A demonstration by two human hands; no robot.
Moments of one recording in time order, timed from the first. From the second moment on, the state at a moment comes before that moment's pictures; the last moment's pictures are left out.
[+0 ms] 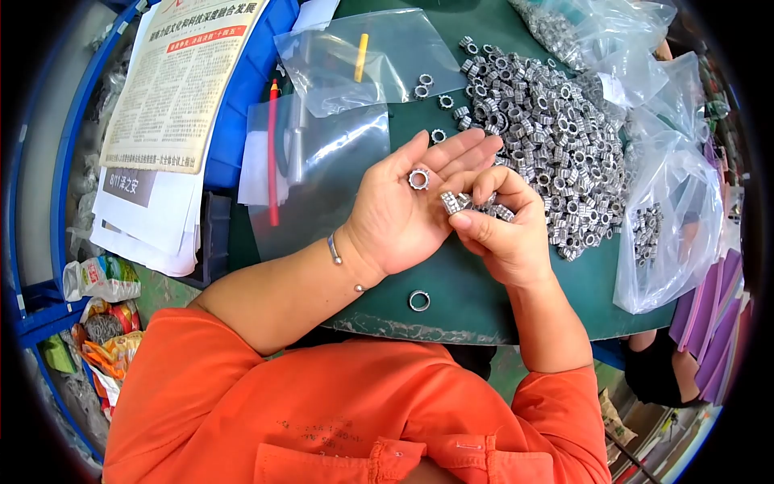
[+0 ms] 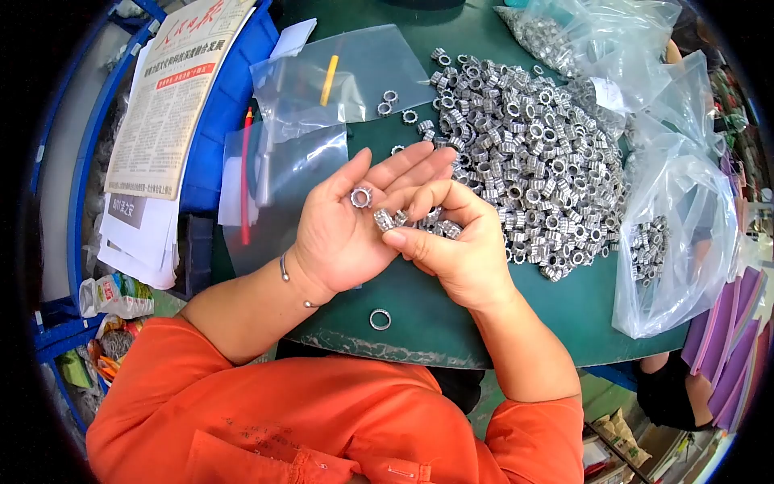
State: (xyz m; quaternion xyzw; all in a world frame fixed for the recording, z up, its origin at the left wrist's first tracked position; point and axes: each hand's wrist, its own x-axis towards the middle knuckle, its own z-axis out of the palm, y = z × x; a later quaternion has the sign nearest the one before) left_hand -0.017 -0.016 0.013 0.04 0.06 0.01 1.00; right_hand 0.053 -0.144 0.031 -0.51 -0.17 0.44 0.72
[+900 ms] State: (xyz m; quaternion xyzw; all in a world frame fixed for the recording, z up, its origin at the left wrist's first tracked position) left_hand -0.018 -0.018 0.017 0.09 0.07 -0.02 0.99; right_hand 0.051 -0.138 0.028 -0.63 -0.29 0.29 0.66
